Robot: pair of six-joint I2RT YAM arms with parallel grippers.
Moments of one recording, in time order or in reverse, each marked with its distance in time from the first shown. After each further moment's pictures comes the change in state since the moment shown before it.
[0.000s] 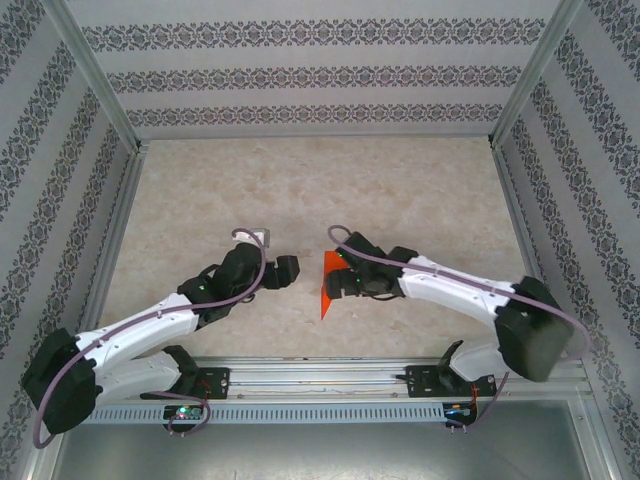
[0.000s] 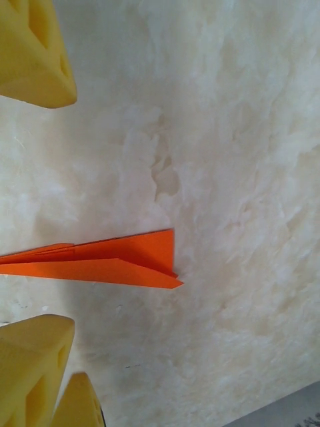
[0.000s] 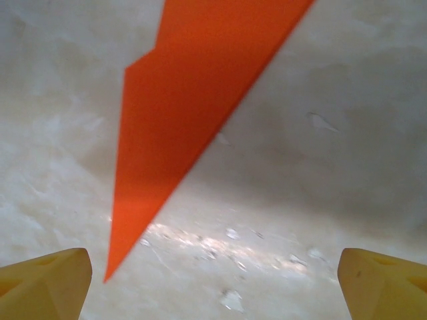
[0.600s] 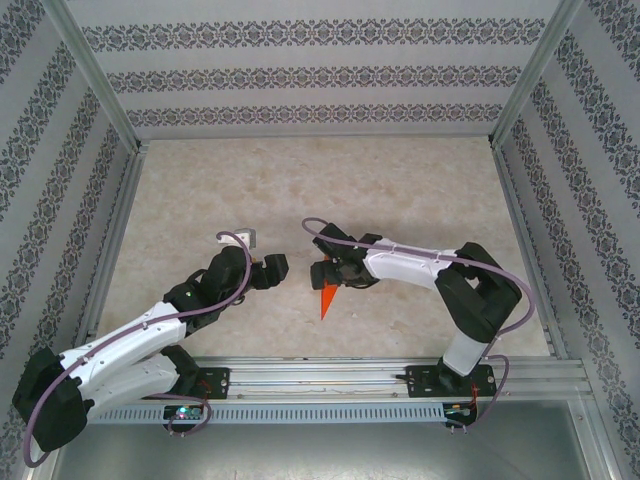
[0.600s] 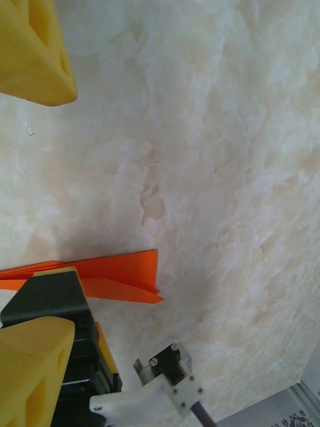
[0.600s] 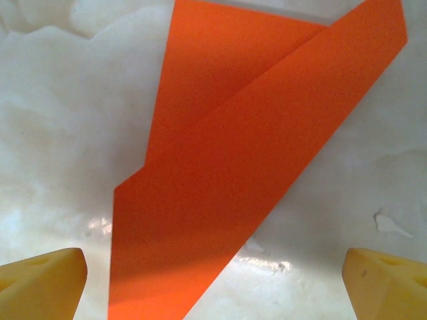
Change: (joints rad) left arm 0.034 -0.108 -0.034 -0.050 -0.033 -0.007; right arm -0.029 0.300 0.155 0.061 0.023 -0.006
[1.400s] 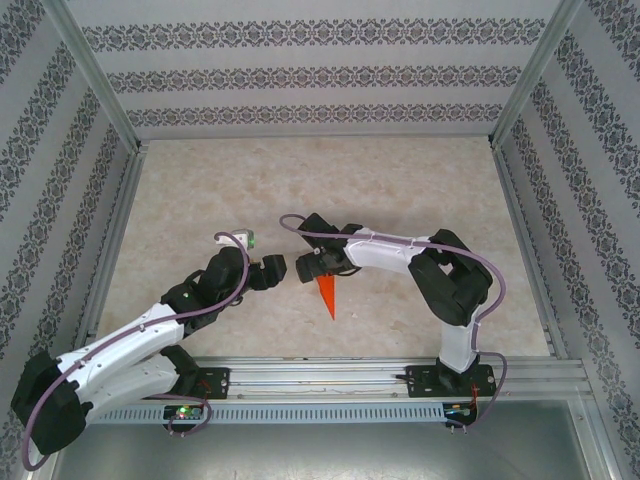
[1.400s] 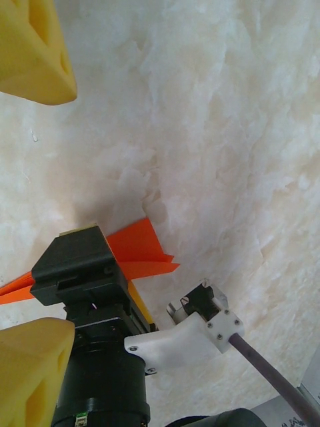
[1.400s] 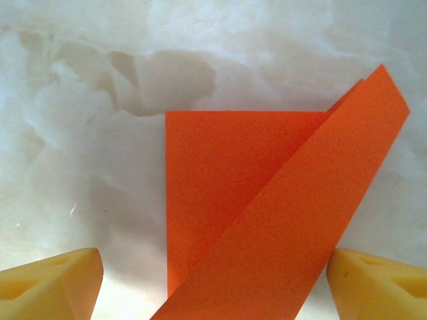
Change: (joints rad) left arm 0.006 -0.027 -0.005 -0.024 0.000 0.000; right arm 0.010 0.165 0.177 0.028 -0.024 -0.197
